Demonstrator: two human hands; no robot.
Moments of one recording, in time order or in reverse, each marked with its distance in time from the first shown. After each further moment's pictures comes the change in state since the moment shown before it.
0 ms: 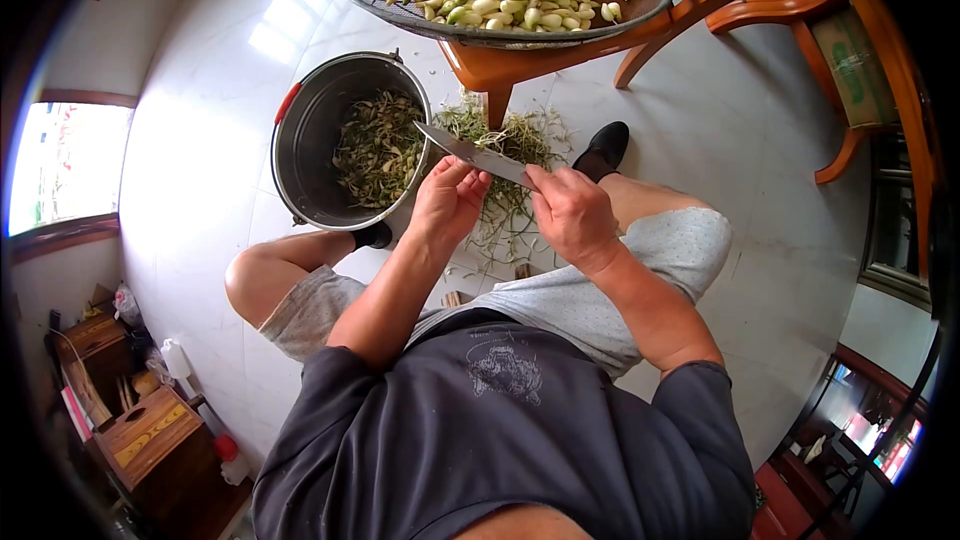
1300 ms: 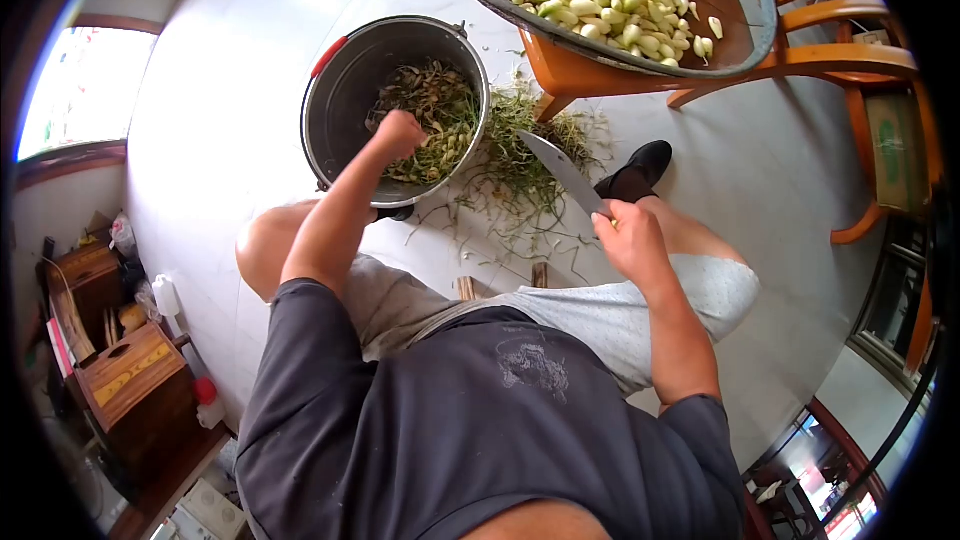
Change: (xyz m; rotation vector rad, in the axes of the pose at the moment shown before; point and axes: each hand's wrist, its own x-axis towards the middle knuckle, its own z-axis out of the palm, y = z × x) left_hand 0.121 0.148 -0.149 1.744 0.312 -0.156; right_hand 0.004 0.029 0.009 0.202 -0.473 0.529
